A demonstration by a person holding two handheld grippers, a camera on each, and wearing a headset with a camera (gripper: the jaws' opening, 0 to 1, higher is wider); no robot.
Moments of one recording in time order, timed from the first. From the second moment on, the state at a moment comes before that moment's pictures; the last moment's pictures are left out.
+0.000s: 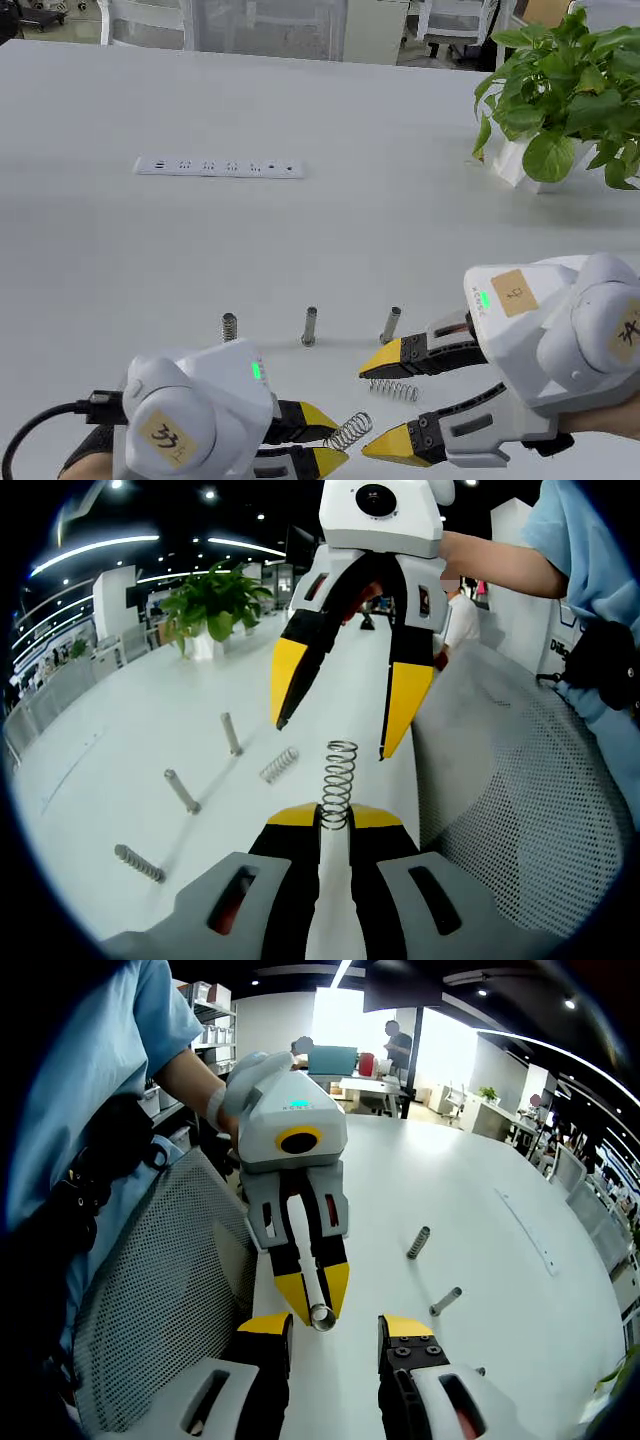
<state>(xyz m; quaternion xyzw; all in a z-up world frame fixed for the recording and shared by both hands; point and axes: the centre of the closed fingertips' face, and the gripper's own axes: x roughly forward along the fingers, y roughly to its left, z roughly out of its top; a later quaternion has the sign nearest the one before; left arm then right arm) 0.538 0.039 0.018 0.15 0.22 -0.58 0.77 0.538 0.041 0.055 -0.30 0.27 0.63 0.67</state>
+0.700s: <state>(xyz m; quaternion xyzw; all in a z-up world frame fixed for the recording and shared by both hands) 0.543 0.033 0.026 0.15 0.21 -0.57 0.78 0.534 0.042 0.053 -0.35 0.30 0.66 0.58</state>
